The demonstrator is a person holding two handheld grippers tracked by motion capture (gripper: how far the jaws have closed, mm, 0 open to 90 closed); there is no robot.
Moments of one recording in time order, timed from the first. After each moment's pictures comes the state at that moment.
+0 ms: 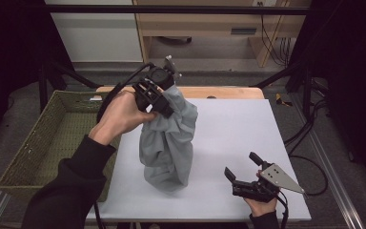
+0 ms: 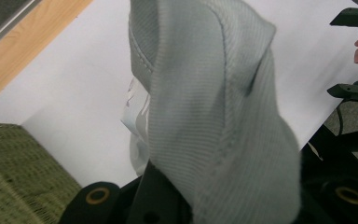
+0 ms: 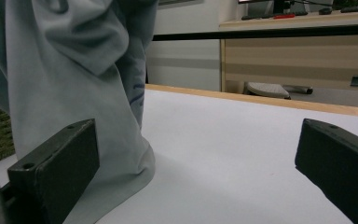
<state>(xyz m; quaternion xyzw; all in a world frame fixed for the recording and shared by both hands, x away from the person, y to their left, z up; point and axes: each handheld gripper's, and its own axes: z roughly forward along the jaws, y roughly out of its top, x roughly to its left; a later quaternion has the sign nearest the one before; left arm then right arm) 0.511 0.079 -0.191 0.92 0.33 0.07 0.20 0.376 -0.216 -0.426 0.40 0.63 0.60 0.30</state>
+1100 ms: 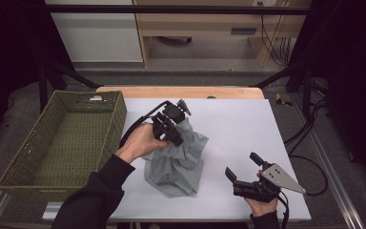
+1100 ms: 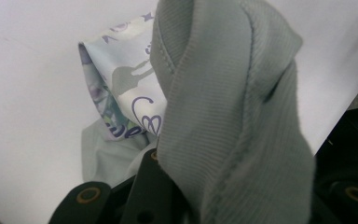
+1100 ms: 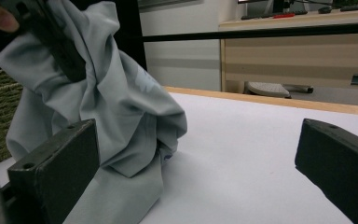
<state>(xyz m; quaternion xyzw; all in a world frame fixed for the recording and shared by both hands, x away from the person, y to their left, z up) 0.522 0.057 -0.307 0.94 0.30 0.01 0.17 0.376 -0.219 -0.426 0.40 0.63 0.60 0.29</state>
